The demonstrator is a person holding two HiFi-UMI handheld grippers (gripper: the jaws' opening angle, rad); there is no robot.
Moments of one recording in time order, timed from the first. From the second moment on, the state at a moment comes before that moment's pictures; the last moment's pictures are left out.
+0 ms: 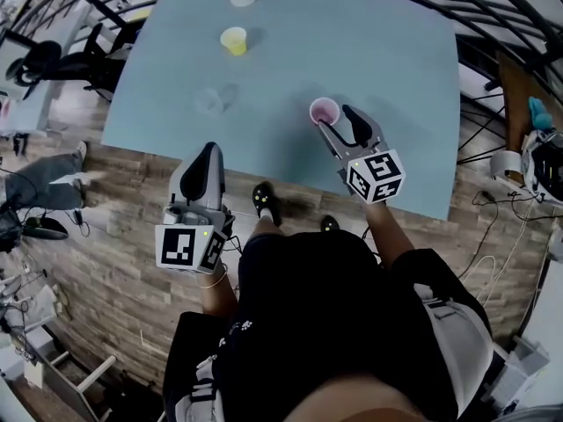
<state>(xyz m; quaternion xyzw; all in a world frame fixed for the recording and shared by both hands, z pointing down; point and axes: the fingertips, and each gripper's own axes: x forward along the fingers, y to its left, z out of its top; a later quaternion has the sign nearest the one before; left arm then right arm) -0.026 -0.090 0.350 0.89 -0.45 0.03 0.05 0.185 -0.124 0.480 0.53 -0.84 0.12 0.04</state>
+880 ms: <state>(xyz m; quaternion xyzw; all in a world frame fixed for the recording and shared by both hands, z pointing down) -0.071 -0.139 0.354 0.88 -0.46 0.04 0.07 0.180 -0.168 0.558 0.56 -0.80 0.17 0.17</state>
